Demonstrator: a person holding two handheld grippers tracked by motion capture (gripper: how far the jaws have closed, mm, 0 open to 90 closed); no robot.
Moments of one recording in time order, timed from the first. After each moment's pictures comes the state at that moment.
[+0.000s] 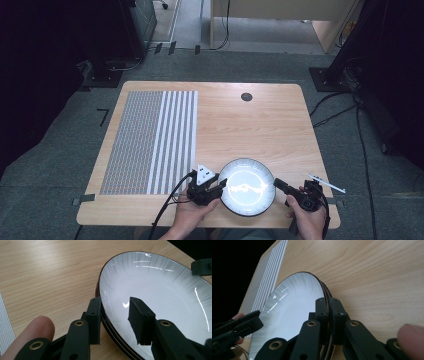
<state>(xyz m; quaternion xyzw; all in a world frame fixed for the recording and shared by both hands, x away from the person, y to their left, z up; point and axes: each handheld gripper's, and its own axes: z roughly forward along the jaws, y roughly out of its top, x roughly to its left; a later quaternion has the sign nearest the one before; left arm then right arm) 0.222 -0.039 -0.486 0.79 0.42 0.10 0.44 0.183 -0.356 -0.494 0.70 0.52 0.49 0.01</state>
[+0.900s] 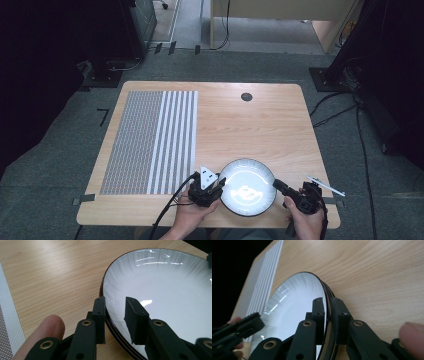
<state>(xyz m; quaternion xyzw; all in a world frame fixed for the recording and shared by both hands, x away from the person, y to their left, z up) 0.219 -0.044 -0.488 0.79 0.41 0.15 0.43 0.176 -0.342 -0.485 0.72 0.51 0.47 0.04</state>
